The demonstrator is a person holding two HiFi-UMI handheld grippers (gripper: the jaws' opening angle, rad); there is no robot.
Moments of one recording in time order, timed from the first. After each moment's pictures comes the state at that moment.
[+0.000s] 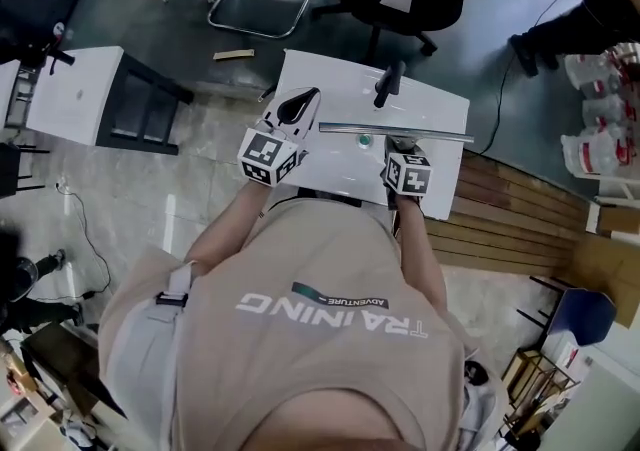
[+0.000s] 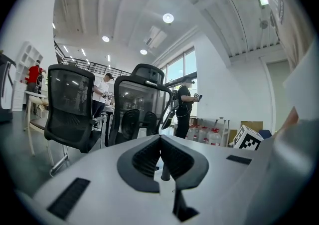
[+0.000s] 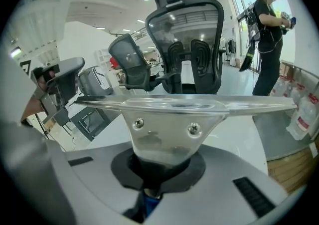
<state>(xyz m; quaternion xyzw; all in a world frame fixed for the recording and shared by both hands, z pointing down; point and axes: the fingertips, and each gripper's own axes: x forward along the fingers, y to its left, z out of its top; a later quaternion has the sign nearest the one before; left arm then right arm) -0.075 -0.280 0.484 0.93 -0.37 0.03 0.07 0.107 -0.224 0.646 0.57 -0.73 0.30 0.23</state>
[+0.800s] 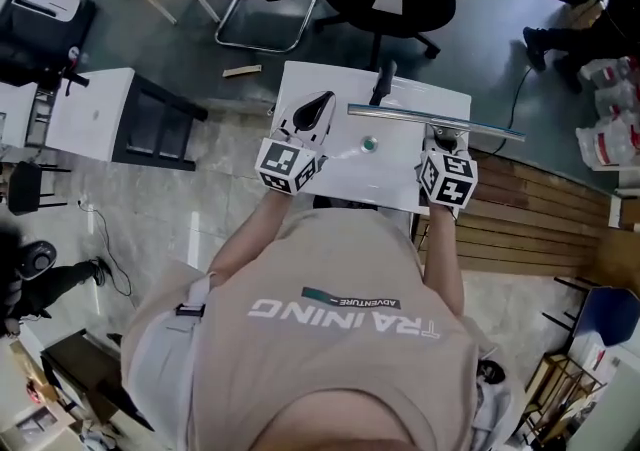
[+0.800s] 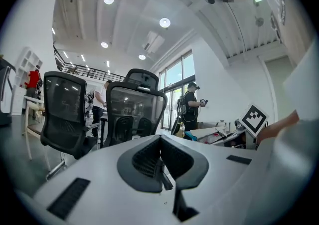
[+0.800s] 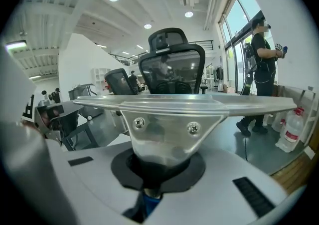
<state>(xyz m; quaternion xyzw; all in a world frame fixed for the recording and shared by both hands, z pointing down) -0.021 -0.264 0.457 0.93 -0.38 0.01 0.05 0.189 -0.229 0.518 0.65 -0.72 0.19 0.14</state>
